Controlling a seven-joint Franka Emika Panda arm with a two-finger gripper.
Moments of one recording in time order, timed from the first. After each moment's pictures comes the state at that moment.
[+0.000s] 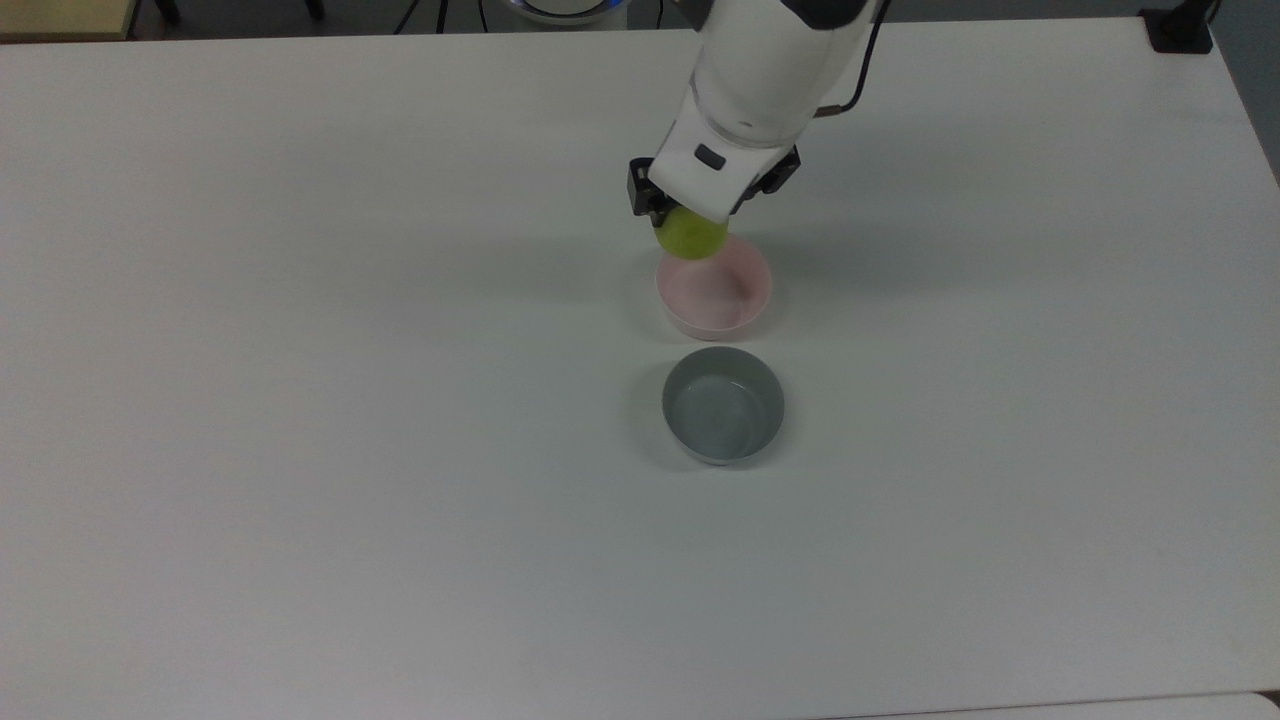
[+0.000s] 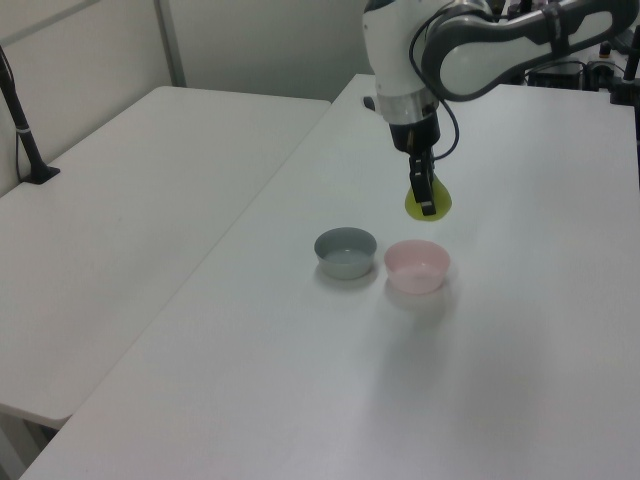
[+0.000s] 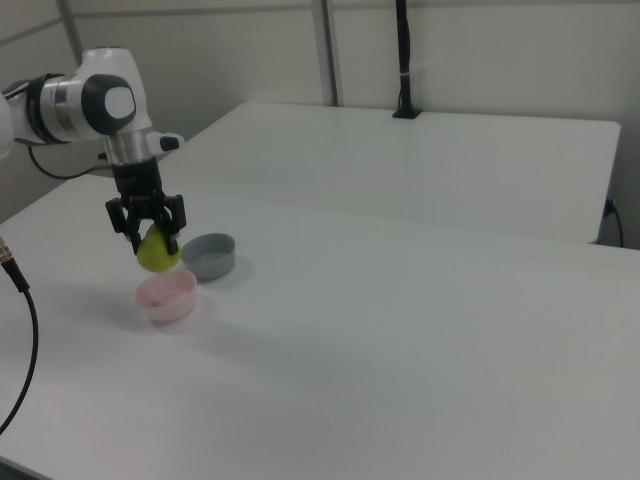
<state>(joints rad) 0.37 0.37 -0.08 -1.51 -0.06 1.66 0.05</state>
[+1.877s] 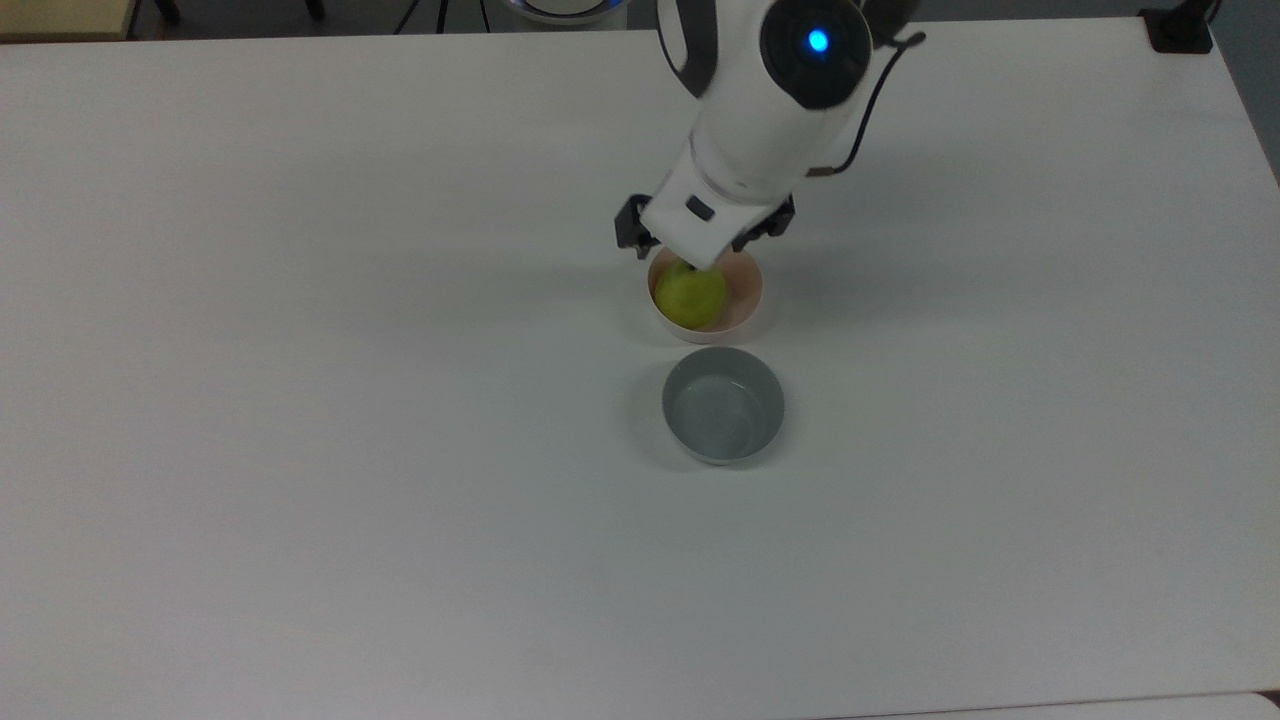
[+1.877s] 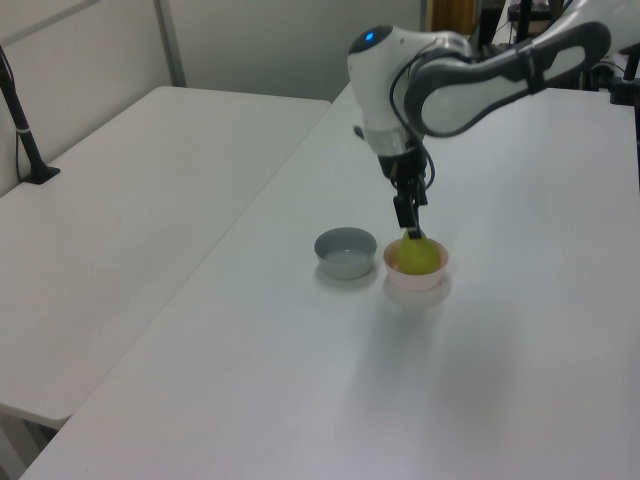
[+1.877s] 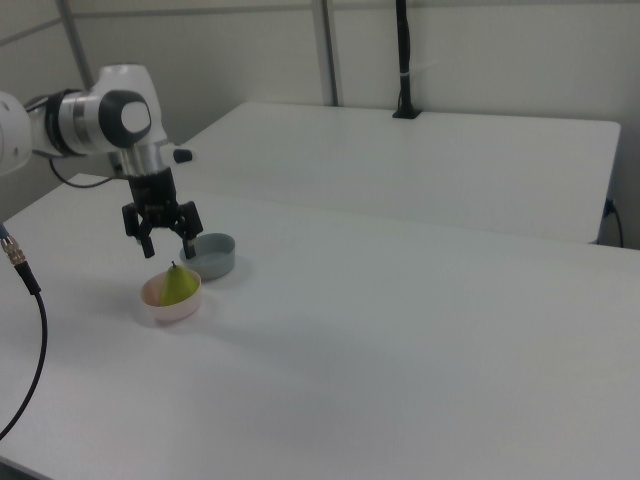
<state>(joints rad) 0.37 0.44 -0.09 -1.48 -0.06 1.70 0.12</state>
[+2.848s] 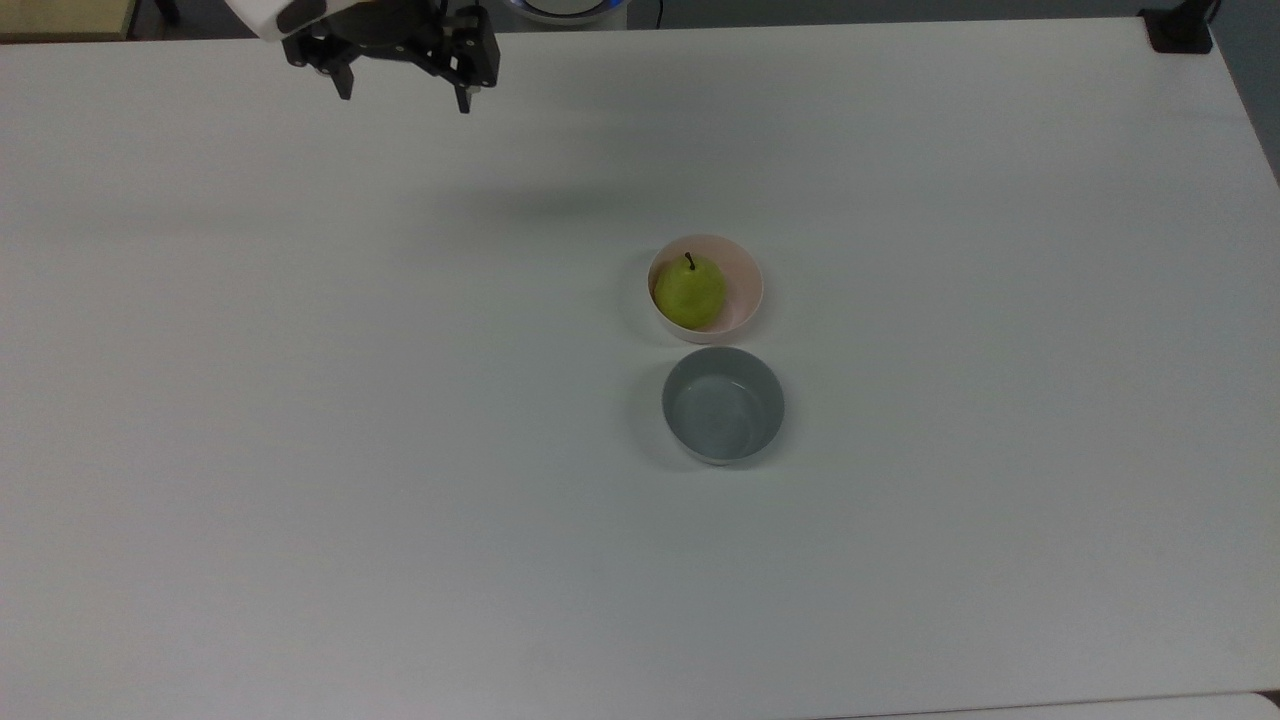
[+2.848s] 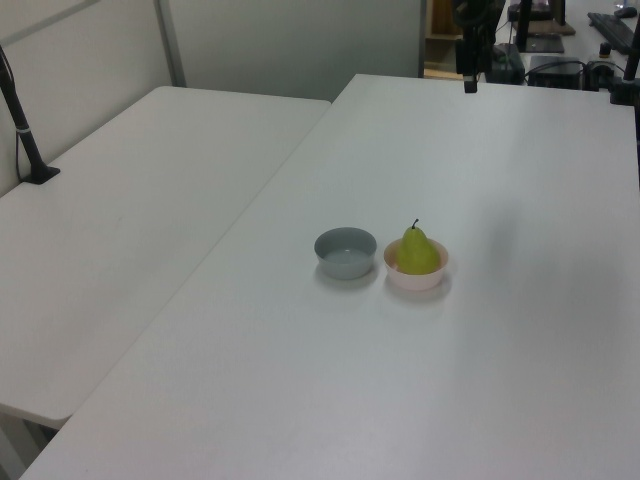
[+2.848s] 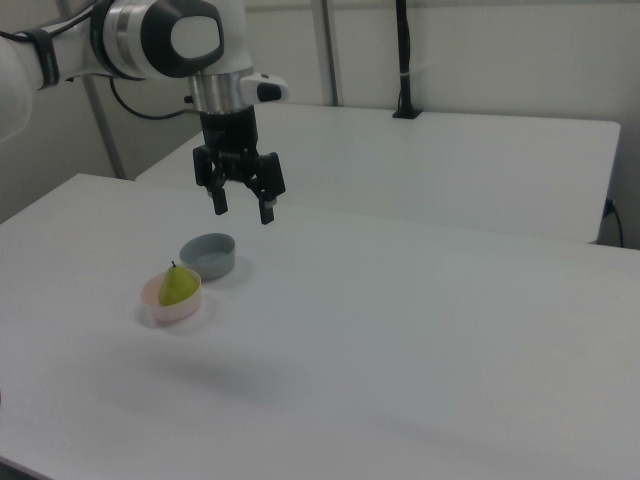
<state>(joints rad) 0.00 0.17 -0.11 -1.48 -0.06 1.52 -0.04</state>
